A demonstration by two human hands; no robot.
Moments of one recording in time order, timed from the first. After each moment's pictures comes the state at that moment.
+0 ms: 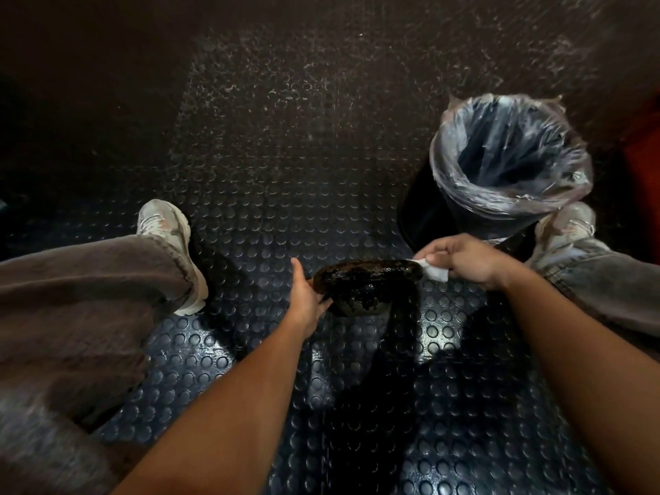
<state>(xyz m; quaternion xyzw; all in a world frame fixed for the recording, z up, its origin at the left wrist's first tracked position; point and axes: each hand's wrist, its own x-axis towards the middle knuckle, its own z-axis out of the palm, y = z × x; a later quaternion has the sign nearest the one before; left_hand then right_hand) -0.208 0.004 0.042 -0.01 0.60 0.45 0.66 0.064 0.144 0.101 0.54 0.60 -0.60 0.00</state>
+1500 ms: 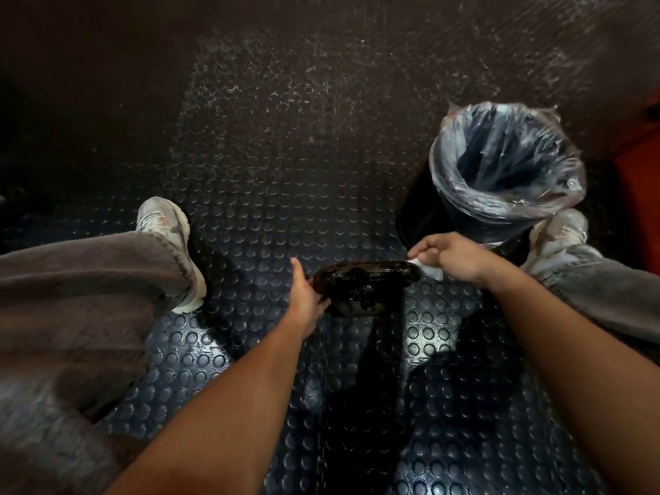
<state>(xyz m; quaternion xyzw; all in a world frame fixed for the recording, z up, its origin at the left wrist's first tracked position) -0.211 0.003 0.028 -0.01 0.59 0.45 0.66 0.041 0.141 0.121 0.55 0.65 -0.52 0.02</state>
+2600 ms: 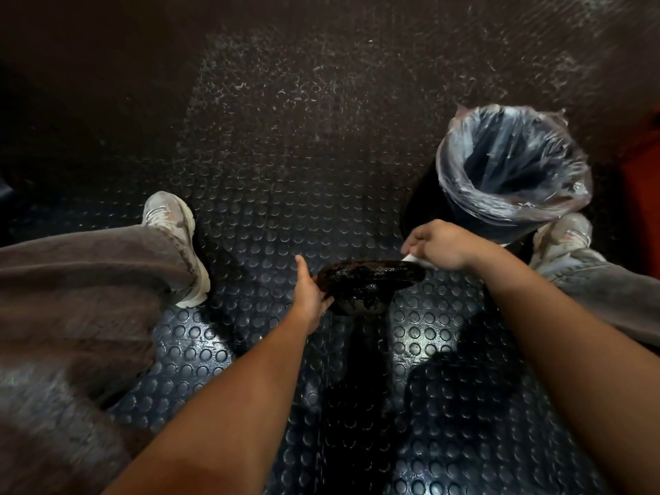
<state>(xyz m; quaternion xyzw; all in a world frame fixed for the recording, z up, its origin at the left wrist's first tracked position) -0.208 0.003 0.036 0.00 0.60 0.46 0.66 0.003 0.150 0.154 0.53 0.72 -0.42 0.13</state>
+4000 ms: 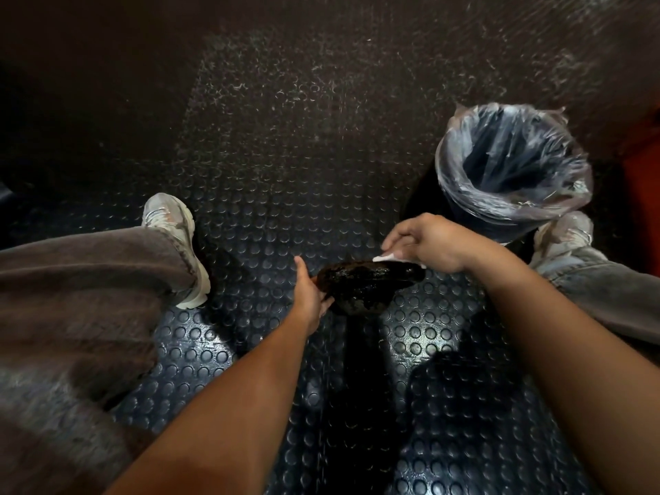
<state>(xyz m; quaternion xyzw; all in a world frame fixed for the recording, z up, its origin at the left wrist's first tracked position) -0.206 0.004 0.037 -0.01 0.60 0.46 0.66 -0.015 0.137 0.183 0.47 0.75 -0.46 0.10</state>
